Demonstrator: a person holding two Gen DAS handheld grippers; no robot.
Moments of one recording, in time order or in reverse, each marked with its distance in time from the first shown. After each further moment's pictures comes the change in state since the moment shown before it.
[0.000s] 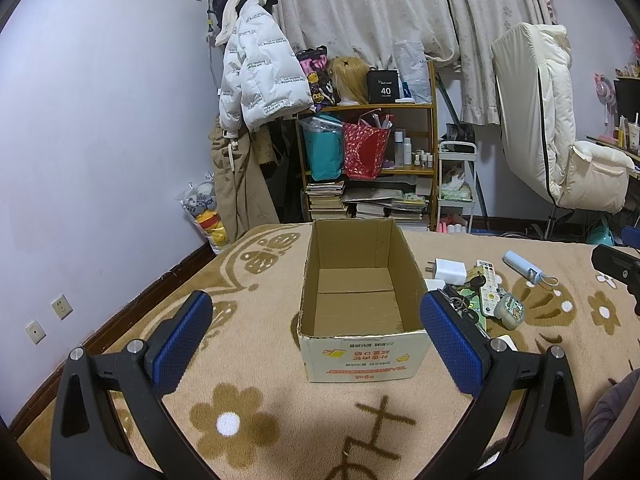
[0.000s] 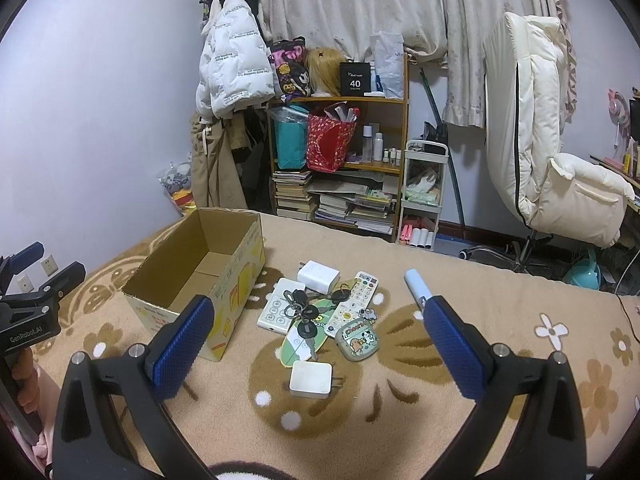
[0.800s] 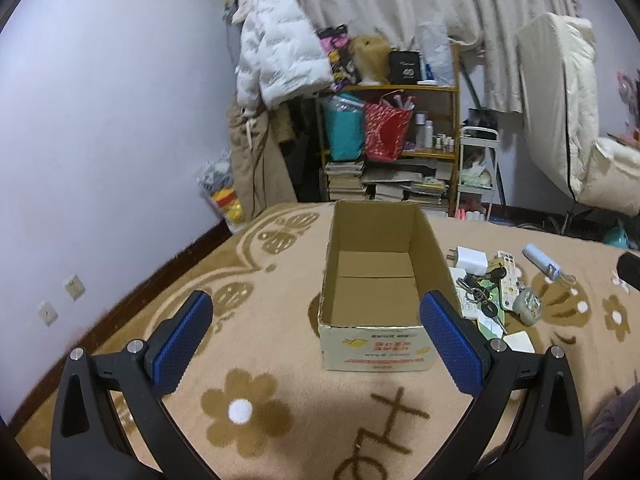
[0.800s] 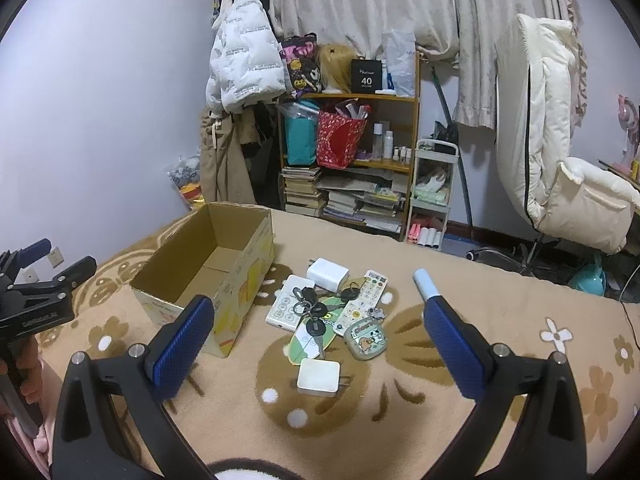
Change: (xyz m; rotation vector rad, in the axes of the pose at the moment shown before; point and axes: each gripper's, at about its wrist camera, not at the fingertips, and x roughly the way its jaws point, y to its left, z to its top) left arm 0.016 0.011 0.003 -0.049 0.097 0.064; right arm -0.001 0.010 0.003 -0.017 0.004 0.027
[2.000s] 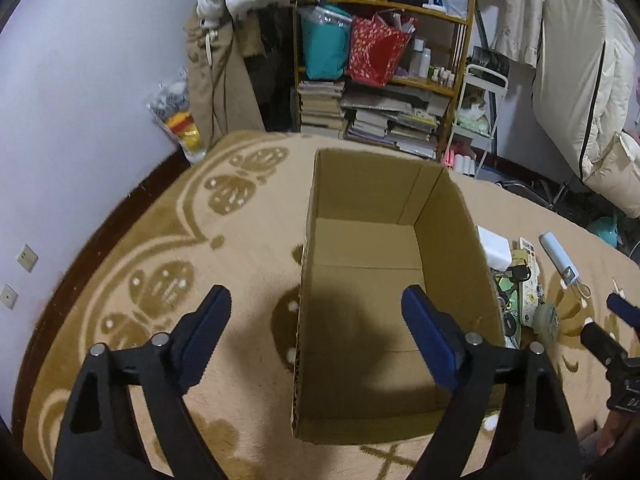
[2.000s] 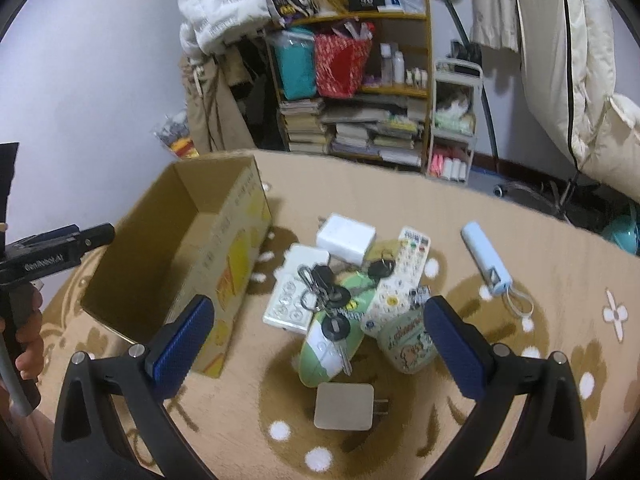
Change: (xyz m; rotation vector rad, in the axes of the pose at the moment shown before) left arm 0.178 0.003 0.047 -0.032 0.341 -0.142; right arm 0.139 -0.014 -0.001 0.101 0.315 0.041
